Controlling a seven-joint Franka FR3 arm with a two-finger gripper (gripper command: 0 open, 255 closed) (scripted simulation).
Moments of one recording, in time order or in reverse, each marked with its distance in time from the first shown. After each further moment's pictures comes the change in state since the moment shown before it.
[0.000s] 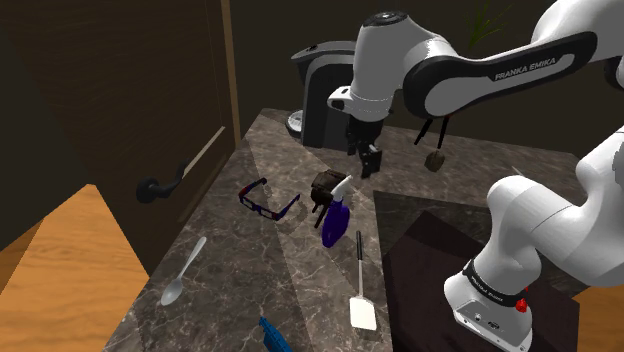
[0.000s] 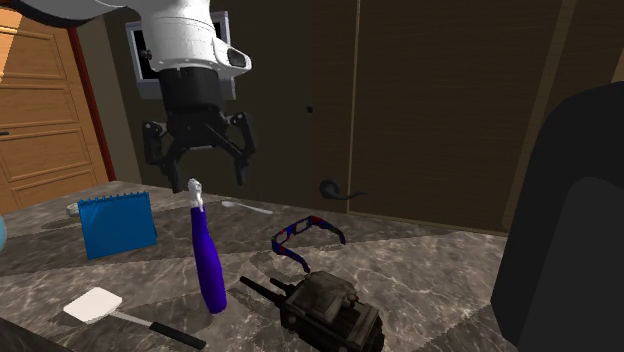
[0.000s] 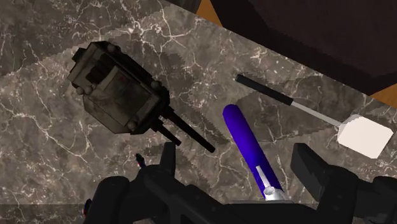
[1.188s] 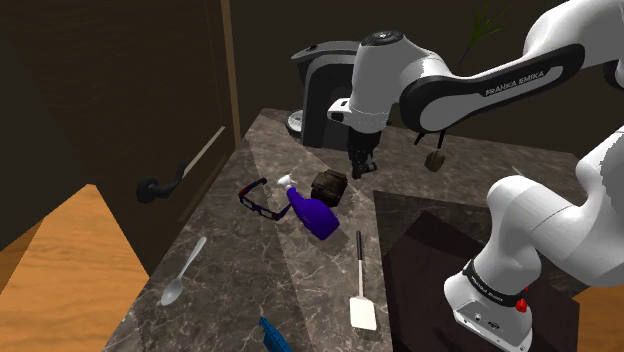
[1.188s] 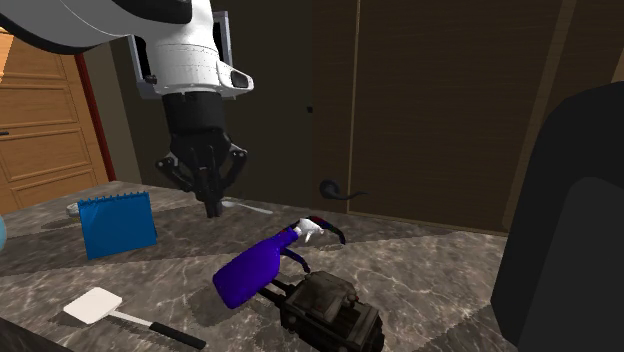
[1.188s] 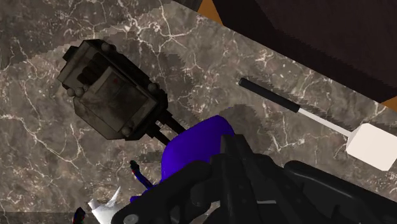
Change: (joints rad) arm -0.004 0.013 -0.032 -0.060 -0.020 0.077 -0.016
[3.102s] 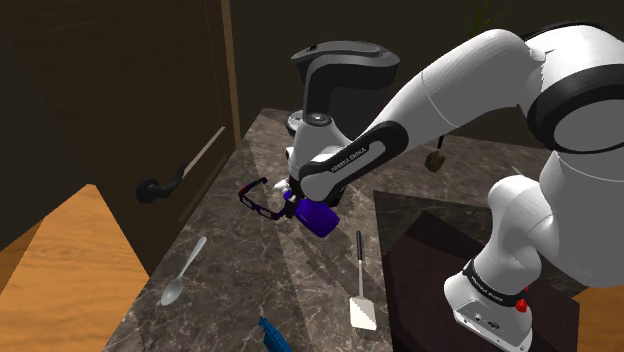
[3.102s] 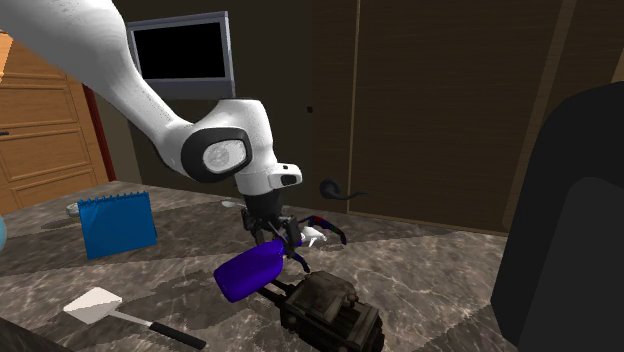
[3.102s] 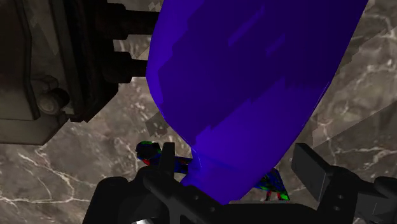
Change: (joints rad) arm -0.054 0.839 0.016 0.175 0.783 0.719 0.174
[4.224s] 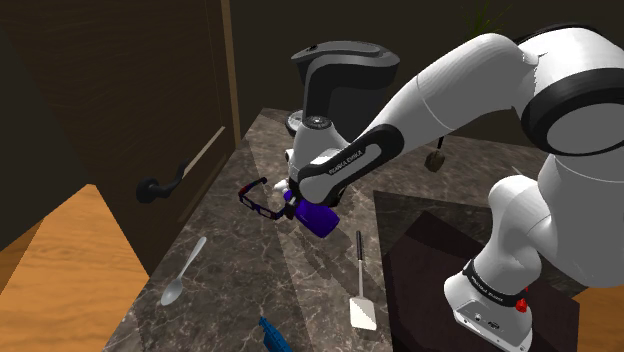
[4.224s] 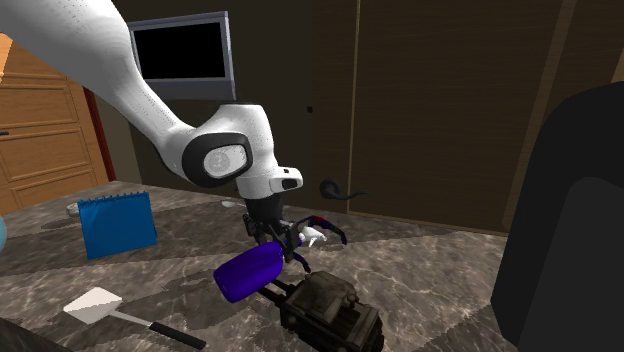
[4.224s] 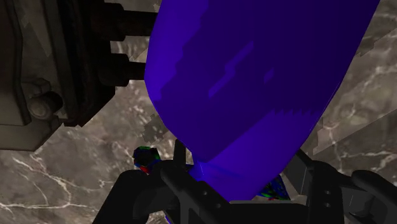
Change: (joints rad) arm -0.017 0.019 0.018 0.003 0.022 0.015 -0.016
